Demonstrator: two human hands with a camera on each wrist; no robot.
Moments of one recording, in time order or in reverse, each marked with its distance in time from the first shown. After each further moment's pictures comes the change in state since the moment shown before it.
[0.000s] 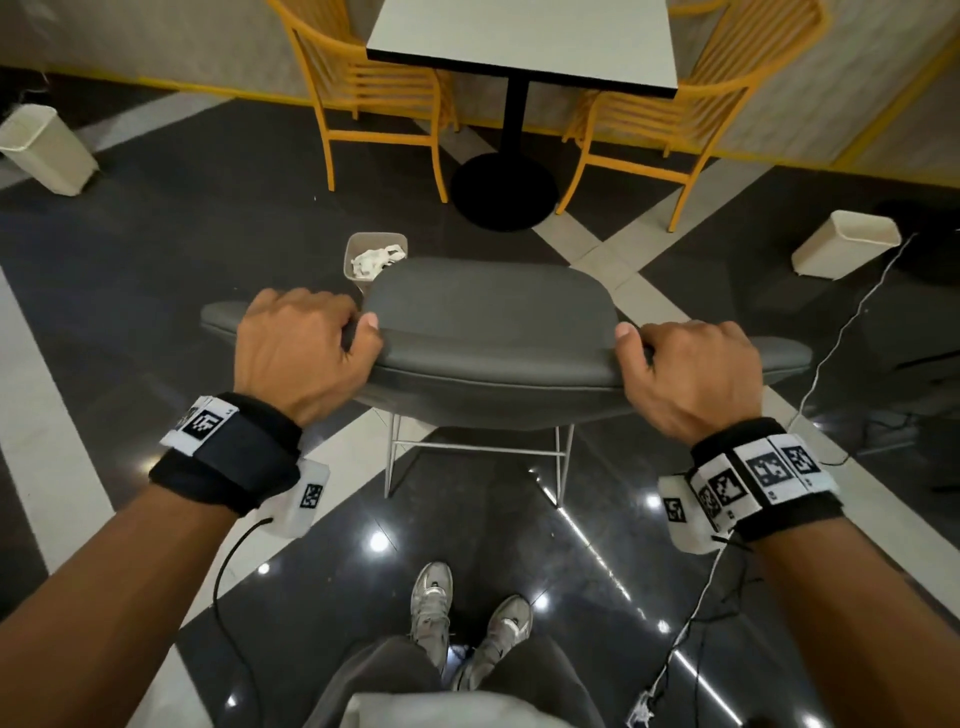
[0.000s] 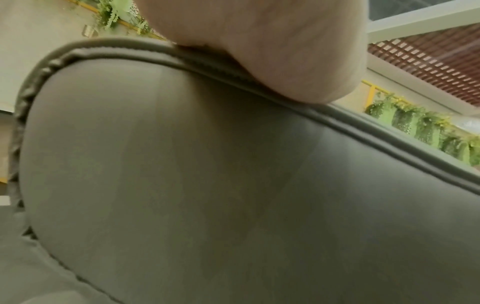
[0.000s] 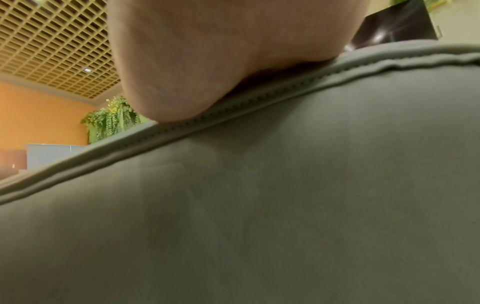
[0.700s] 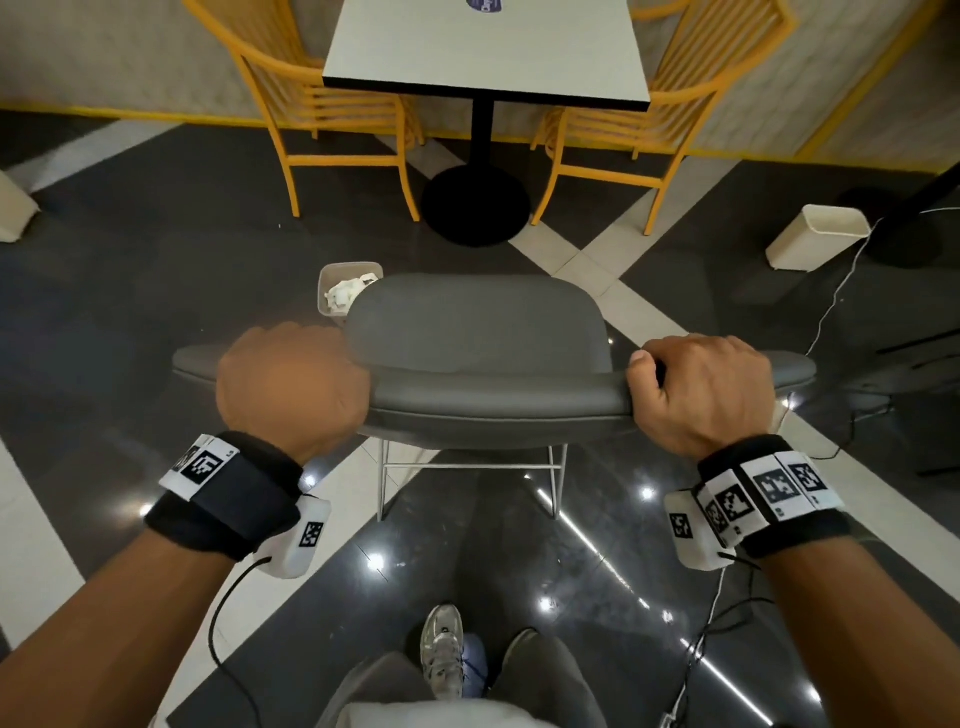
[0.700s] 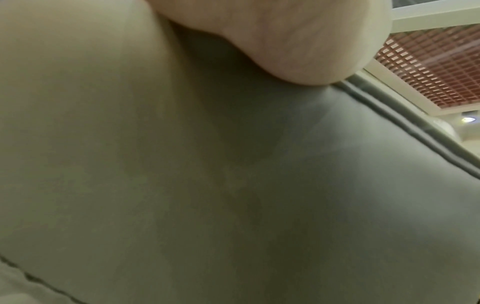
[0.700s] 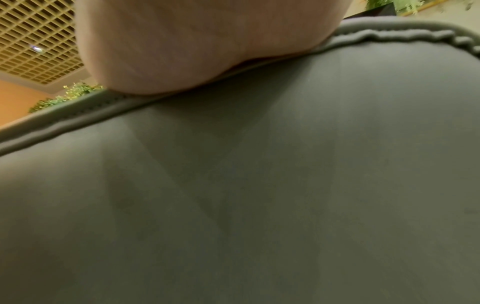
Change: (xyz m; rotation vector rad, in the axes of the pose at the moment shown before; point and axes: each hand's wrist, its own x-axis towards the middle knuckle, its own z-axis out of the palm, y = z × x) left_hand 0.077 -0.012 0.015 -0.087 0.052 -0.010; right_hand 0.068 -0.002 0.012 0.030 0.037 0.090
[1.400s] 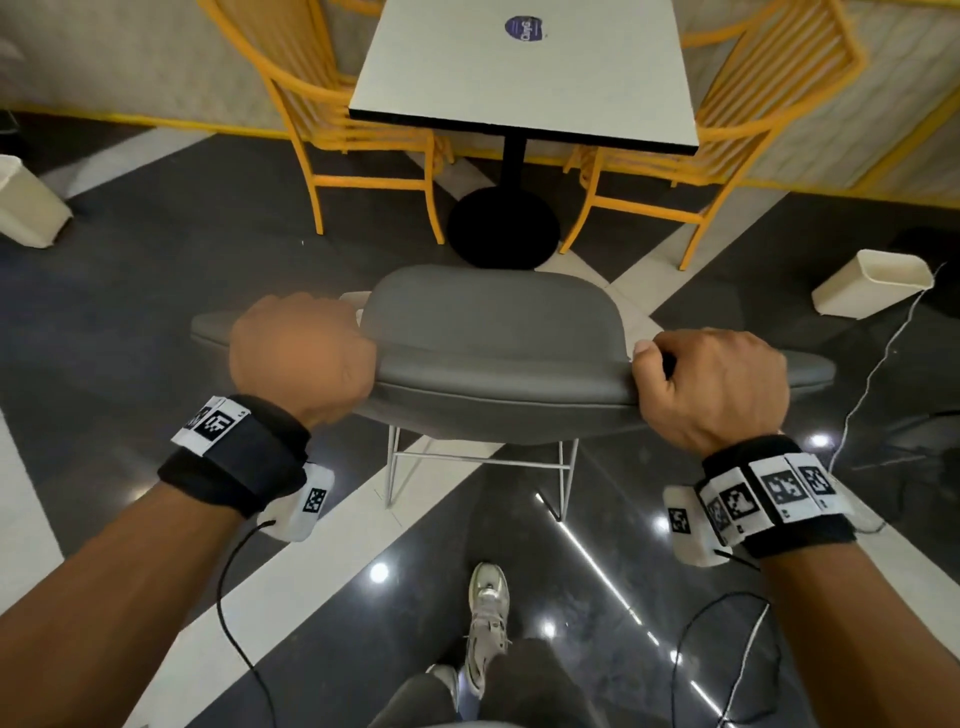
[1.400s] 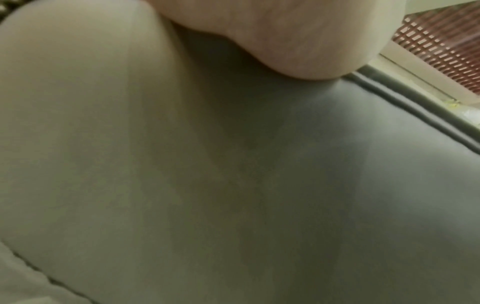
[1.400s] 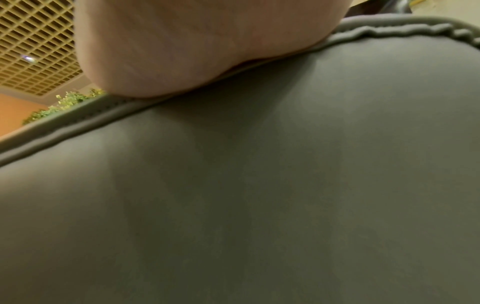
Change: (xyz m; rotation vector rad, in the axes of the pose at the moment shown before) left_hand 0.145 -0.020 0.041 0.038 -0.030 -0.057; right_hand 0.147 0.007 0.042 0.013 0.018 -0.025
